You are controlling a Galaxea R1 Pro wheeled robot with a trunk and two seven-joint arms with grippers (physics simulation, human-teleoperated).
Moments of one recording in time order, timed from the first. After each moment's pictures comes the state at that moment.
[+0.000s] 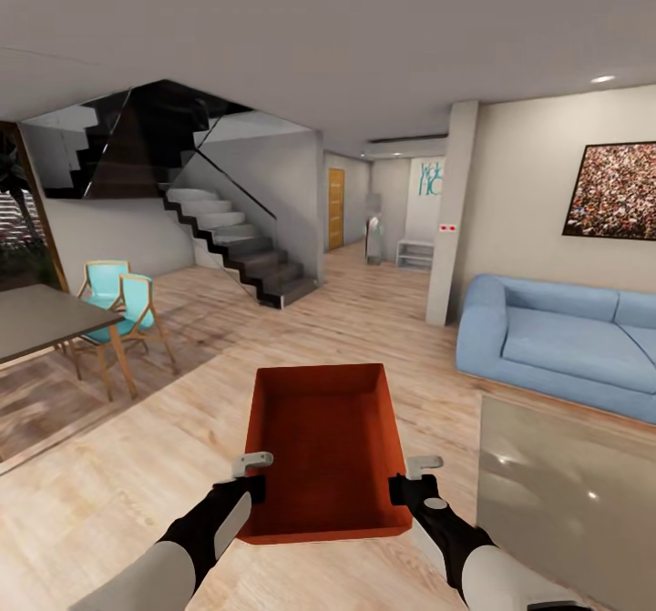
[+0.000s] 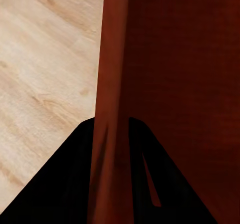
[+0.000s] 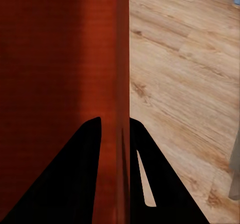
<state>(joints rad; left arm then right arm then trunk) -0.64 -0.09 -0.20 -0.42 0.32 0.28 0.29 -0.67 0.10 0.03 -0.21 0.06 -0.08 -0.10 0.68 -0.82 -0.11</state>
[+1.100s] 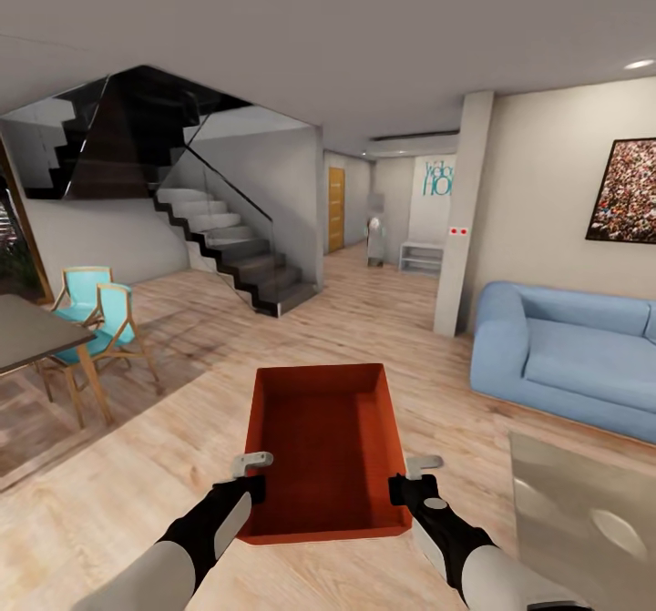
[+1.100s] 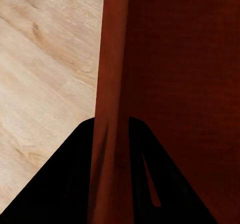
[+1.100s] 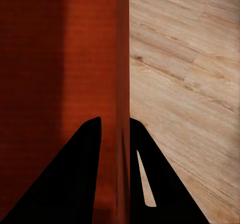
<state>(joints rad) -0.64 -0.09 -0.20 -0.42 0.32 0.28 0.29 -0.67 0.10 0.03 -0.21 0.06 -0.08 -0.11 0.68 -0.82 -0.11</state>
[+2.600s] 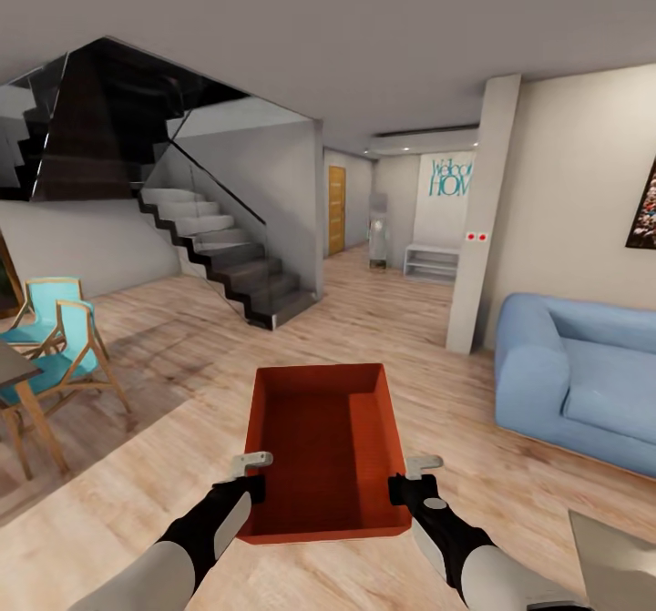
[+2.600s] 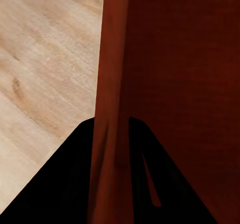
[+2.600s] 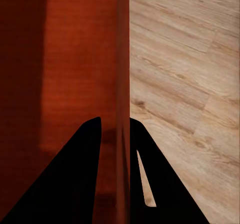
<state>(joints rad) -0.64 -0.09 -0.20 -0.42 0.32 0.28 0.29 -0.67 0.10 0.03 -0.21 0.06 -0.08 -0.11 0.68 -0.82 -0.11</state>
